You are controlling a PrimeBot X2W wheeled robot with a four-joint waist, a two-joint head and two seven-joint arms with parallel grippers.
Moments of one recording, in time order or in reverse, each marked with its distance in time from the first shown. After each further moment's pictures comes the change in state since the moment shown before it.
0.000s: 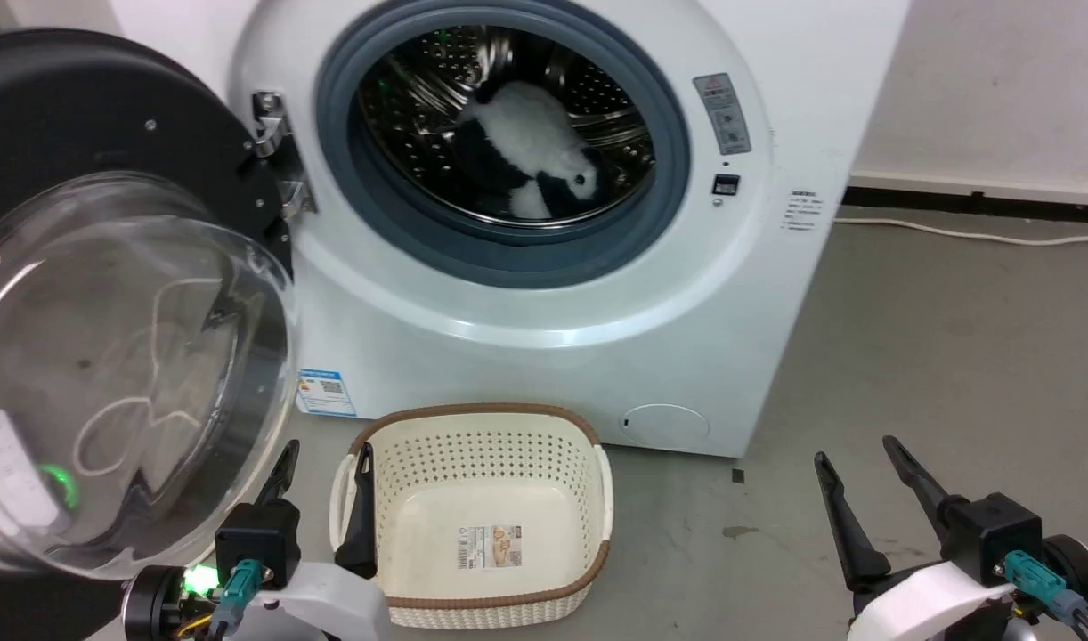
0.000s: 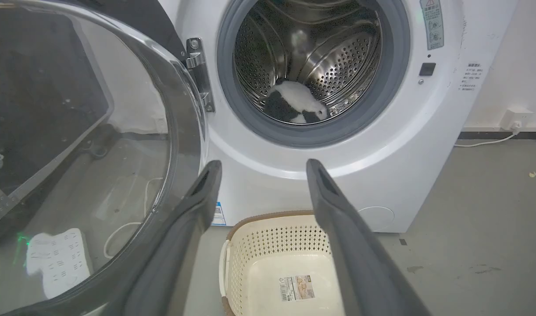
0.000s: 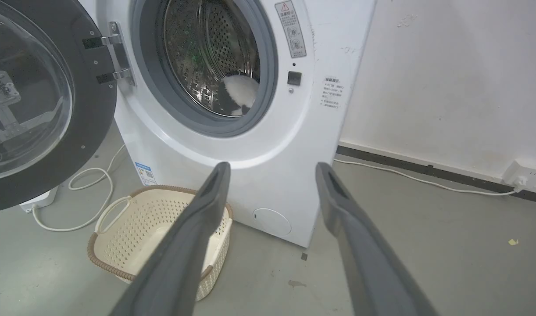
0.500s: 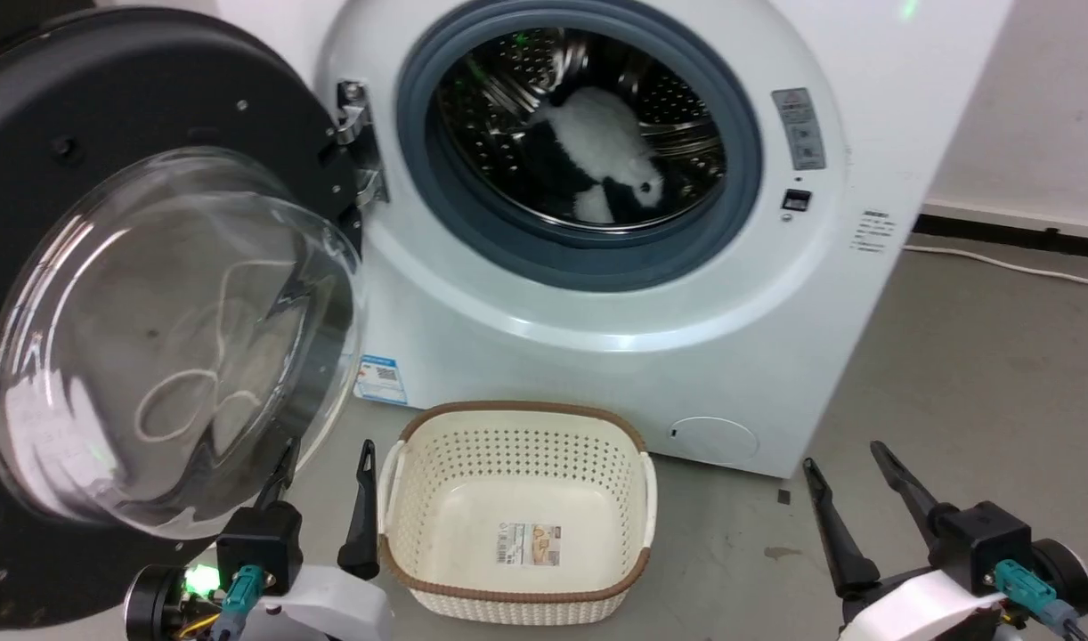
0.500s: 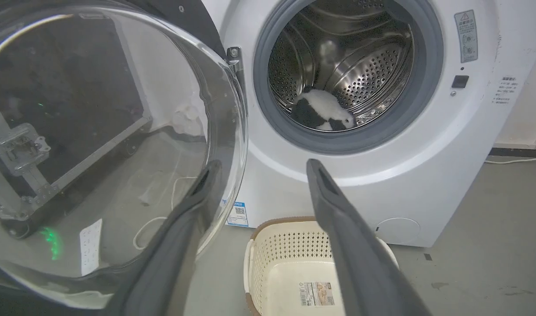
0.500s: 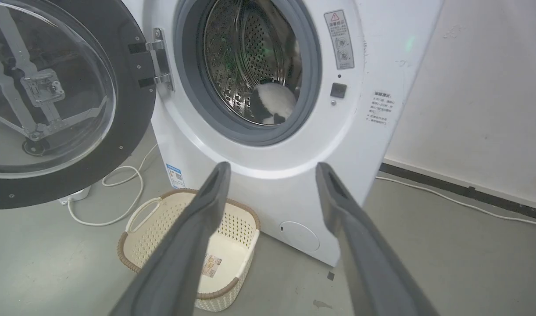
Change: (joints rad) left arm 0.002 0.005 -0.014 -0.004 0.000 0.012 -0.029; right arm 0.008 0.000 0.020 0.009 0.008 0.000 -0.028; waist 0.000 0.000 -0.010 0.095
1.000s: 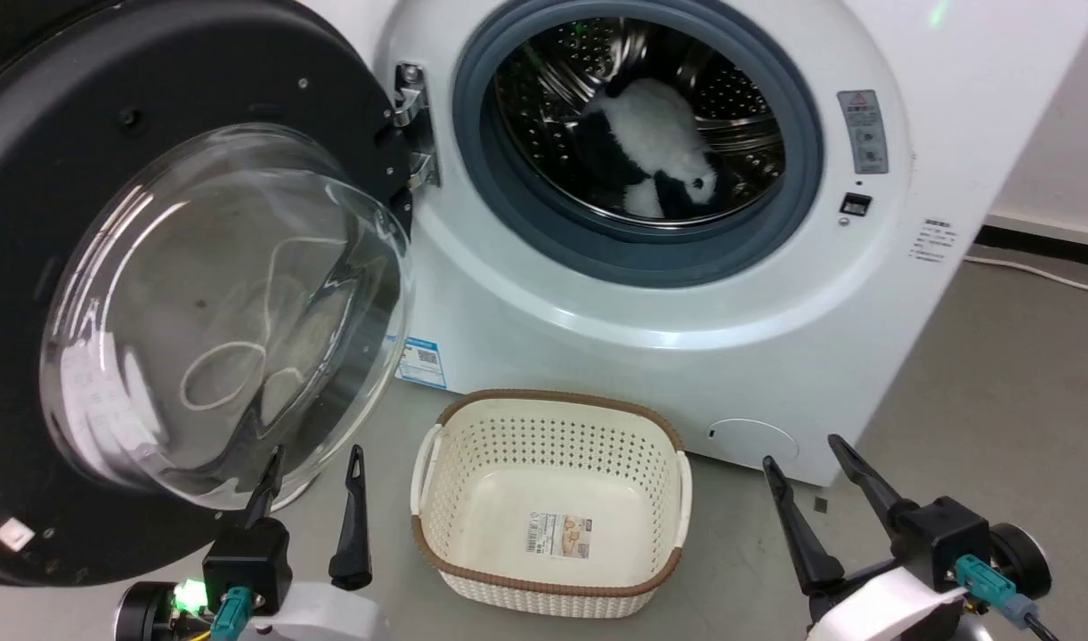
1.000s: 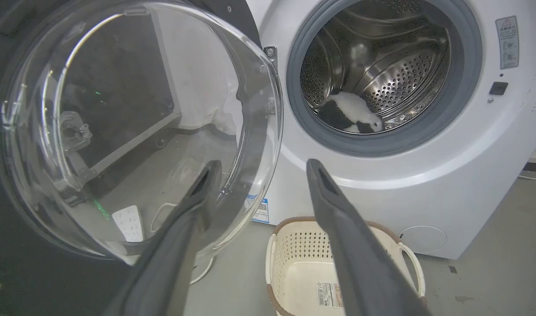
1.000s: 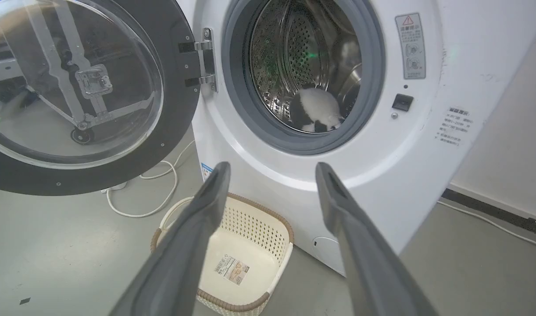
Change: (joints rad) left arm 0.037 0.000 0.002 -0.036 -0.007 0.032 -0.031; right arm -0.032 -0.006 0.071 0.039 0.001 0.000 -0.034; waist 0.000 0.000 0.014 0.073
